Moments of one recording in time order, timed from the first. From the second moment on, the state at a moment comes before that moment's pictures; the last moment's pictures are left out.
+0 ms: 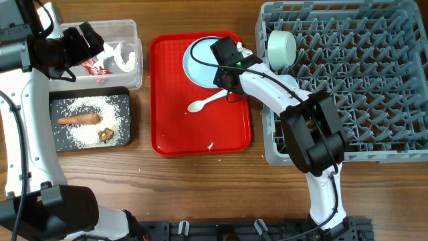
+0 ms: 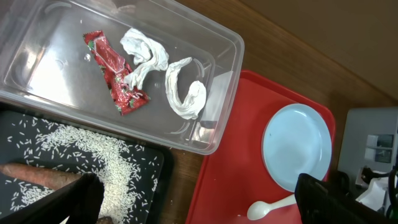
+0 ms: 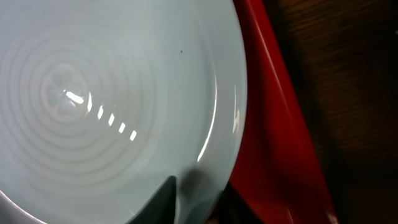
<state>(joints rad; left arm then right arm) 0.26 1.66 1.76 -1.06 0.23 -0.25 0.52 2.22 1.61 -0.58 0.14 0.82</state>
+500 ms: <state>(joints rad) 0.26 1.66 1.76 -1.07 0.23 -0.25 0.52 2.22 1.63 -0.54 0.05 0.67</state>
